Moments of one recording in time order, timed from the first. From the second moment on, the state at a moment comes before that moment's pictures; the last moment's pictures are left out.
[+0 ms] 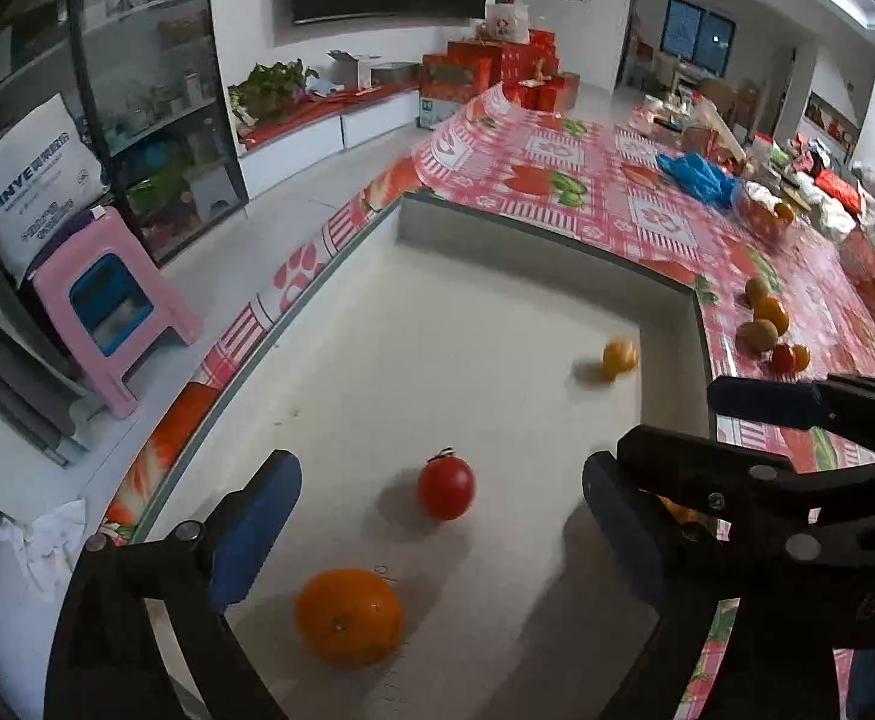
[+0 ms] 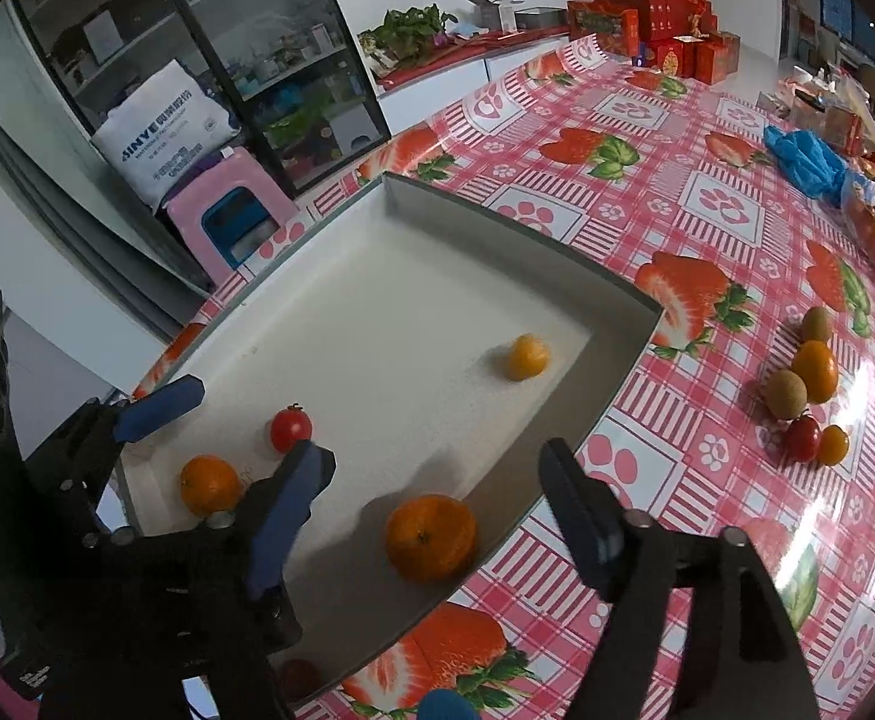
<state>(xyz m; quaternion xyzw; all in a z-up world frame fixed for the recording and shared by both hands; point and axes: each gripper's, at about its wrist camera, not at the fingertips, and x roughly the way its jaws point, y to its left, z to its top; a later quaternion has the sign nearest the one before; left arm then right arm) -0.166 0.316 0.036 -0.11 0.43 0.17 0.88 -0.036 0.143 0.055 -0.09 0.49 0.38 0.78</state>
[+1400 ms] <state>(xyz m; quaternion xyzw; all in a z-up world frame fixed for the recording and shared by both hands) -0.143 0.217 0.244 -0.03 0.33 0.07 0.94 0.074 -0.087 0.142 0.12 0.43 0.23 0.86</state>
